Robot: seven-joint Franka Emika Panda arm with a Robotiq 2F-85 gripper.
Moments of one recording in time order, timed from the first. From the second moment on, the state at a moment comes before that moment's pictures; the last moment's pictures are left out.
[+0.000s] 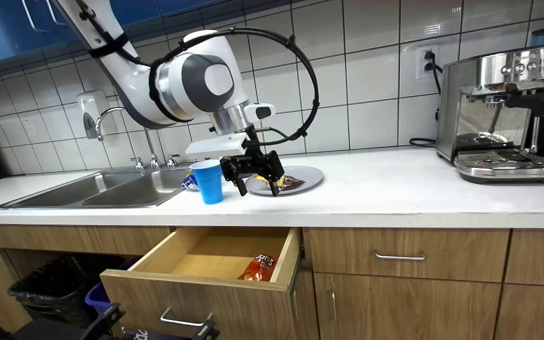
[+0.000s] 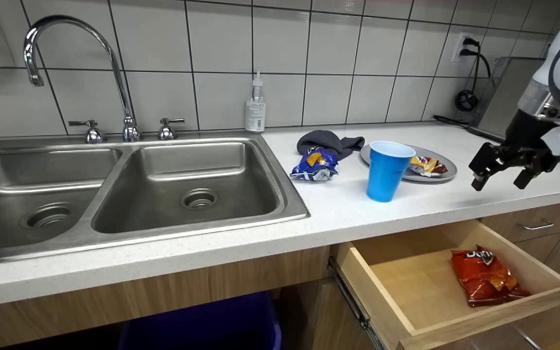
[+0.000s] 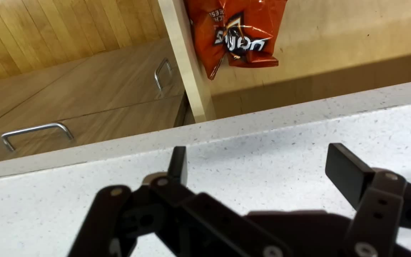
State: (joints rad) arm -0.02 0.08 -0.20 -2.55 -0.15 2.83 0.03
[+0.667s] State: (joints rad) arm -0.02 0.09 -0.20 -2.55 -0.15 2.83 0.03
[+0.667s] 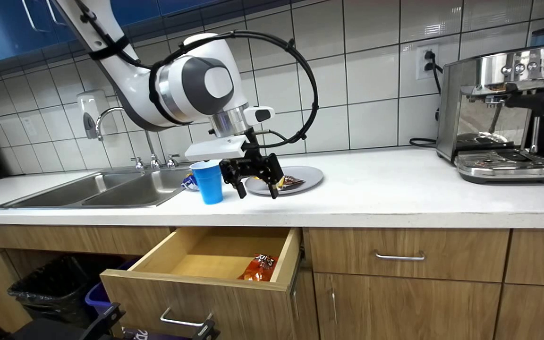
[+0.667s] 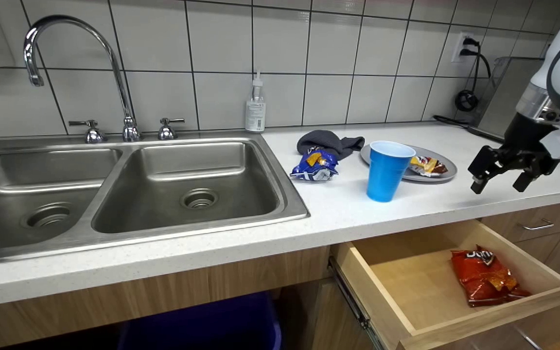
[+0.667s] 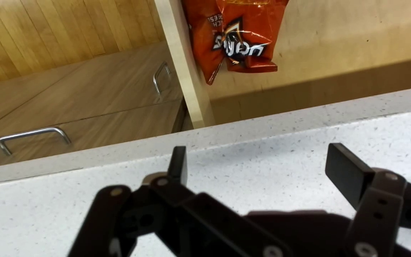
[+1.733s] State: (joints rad) arm -0.02 0.15 -0.19 -2.44 -0.16 2.85 0.03
